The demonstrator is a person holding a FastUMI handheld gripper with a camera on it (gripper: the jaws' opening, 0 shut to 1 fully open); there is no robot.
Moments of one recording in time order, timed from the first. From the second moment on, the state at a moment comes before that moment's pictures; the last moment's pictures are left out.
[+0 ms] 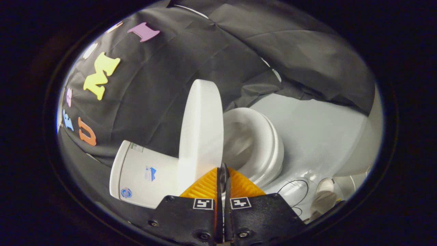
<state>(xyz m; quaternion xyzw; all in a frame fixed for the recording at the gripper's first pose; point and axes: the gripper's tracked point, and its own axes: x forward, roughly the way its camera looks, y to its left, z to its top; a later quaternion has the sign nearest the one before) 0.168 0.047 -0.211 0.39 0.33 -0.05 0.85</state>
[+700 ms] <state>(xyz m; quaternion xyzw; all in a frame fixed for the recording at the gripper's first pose) 0.173 0.097 -0.152 0.28 0.33 -0.05 0.90</state>
